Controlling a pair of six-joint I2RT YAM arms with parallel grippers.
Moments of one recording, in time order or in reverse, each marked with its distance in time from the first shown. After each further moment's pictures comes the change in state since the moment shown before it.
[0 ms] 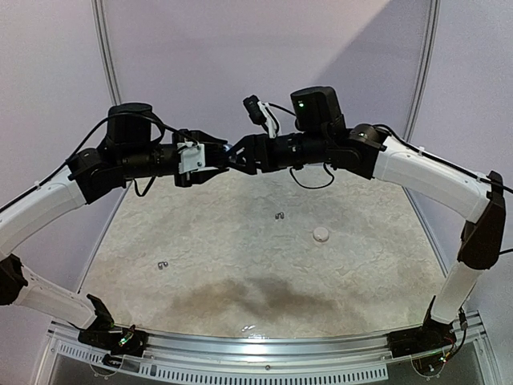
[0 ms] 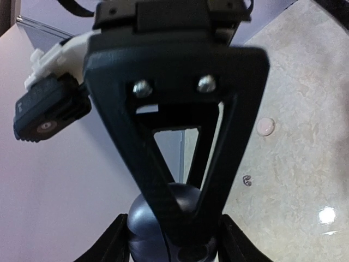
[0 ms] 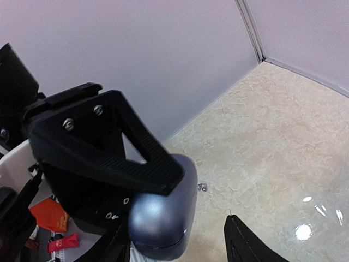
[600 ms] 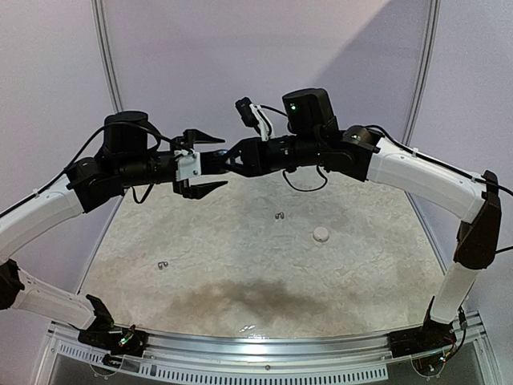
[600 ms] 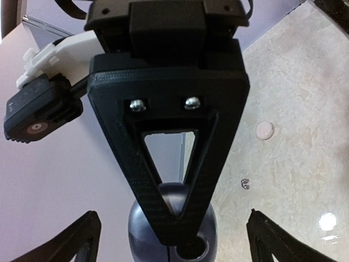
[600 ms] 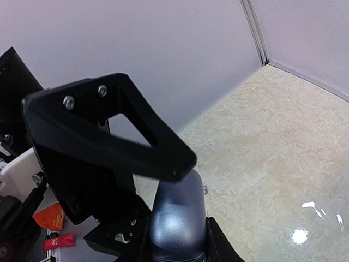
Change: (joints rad) left arm -0.001 -0.047 -0.084 0.058 0.013 -0.005; right arm 0.030 0.033 0.029 0.004 0.021 -0.021
